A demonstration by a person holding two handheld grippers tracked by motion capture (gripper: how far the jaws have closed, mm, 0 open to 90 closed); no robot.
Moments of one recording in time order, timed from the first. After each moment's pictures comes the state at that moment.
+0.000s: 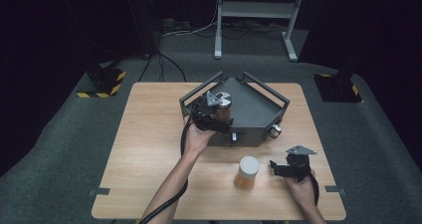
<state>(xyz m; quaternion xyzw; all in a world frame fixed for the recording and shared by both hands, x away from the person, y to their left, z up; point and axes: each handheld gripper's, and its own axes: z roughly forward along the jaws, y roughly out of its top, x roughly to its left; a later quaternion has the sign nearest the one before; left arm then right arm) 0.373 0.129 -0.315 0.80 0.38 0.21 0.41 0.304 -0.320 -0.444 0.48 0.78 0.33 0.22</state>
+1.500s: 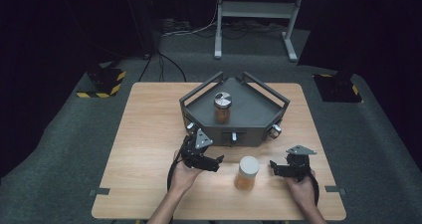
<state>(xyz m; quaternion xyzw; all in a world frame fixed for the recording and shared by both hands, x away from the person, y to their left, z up) 0.299 0.157 -0.379 0.82 0.35 0.19 0.41 0.304 -0.320 -0.444 0.48 0.78 0.33 0.22</state>
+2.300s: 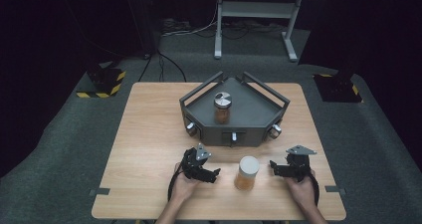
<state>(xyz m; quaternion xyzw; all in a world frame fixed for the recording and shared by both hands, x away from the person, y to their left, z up) 0.308 0.159 -0.443 0.84 0.37 0.15 0.38 0.304 -0.320 -0.444 0.48 0.78 0.33 0.22</state>
